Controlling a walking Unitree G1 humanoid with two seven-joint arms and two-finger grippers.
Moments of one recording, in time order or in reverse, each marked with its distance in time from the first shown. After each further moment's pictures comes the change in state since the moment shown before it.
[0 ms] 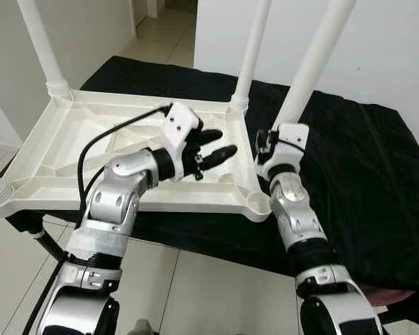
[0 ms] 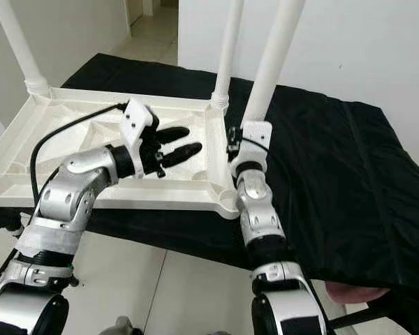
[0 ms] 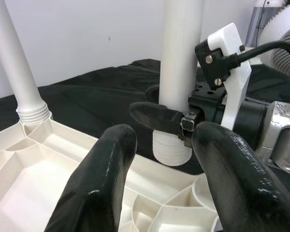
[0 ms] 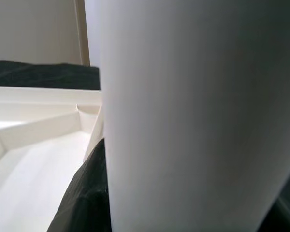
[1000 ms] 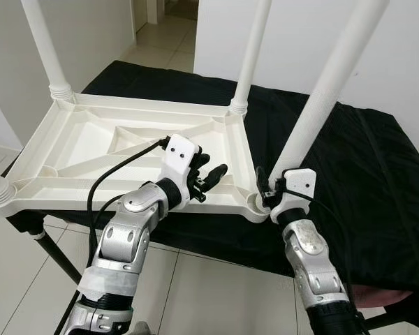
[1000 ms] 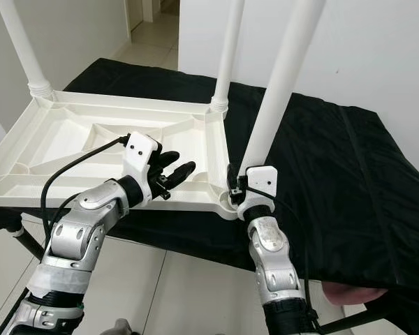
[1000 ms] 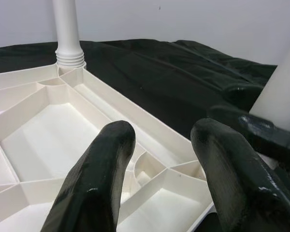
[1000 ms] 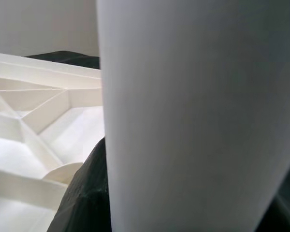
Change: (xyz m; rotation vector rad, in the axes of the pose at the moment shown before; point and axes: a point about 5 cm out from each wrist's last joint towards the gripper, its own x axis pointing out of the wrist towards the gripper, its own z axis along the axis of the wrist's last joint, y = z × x) left arm -0.004 -0.027 -0.029 -0.163 0.059 0.253; right arm -0.071 -0.016 -0.017 -0.055 -0.032 0.243
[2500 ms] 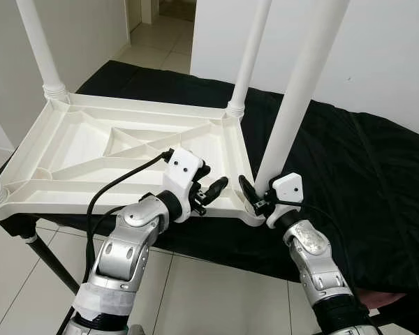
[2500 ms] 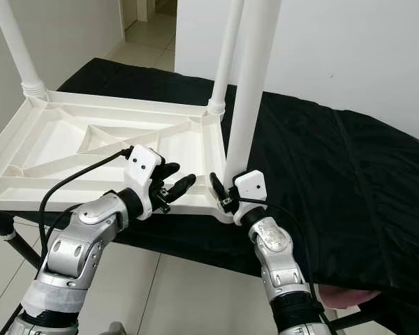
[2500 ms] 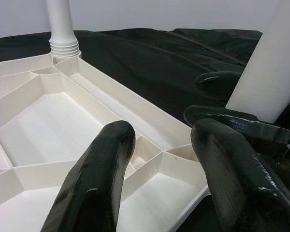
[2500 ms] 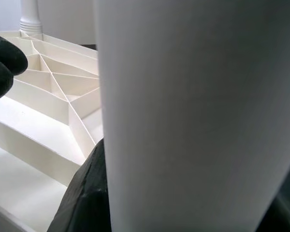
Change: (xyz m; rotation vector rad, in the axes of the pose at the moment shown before) left arm -0.012 -0.010 -0.011 0.031 0.052 0.012; right arm 0.008 0.008 -0.009 -0.033 -0.018 0.254
